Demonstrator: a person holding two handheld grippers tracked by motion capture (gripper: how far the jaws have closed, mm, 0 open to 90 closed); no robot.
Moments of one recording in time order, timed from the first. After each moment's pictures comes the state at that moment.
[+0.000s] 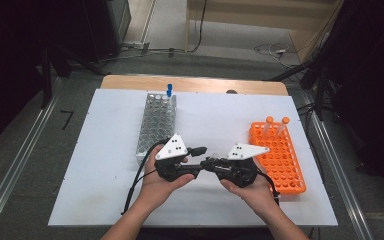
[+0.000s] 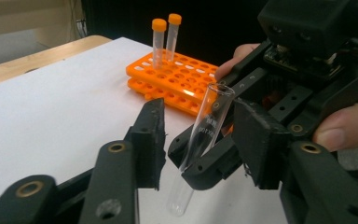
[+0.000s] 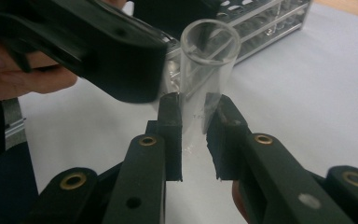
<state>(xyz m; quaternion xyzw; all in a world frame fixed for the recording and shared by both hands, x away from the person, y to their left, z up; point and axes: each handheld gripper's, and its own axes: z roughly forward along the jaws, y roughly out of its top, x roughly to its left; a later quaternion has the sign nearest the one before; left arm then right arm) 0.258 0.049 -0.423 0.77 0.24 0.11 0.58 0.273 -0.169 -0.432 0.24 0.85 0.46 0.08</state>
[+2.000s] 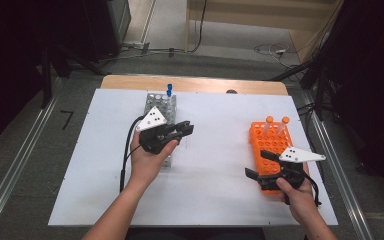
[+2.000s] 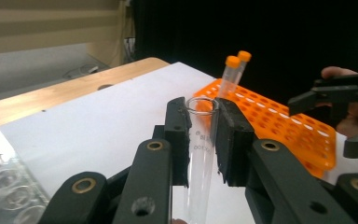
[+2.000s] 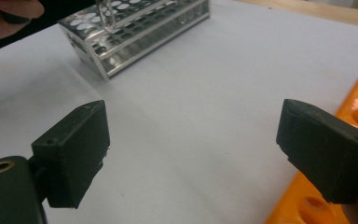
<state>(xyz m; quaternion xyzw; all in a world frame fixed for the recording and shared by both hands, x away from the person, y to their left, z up) 0.312 0.100 -0.406 0.72 0.33 0.16 0.59 0.278 -0.292 -0.440 0.33 0.80 0.49 0.12</state>
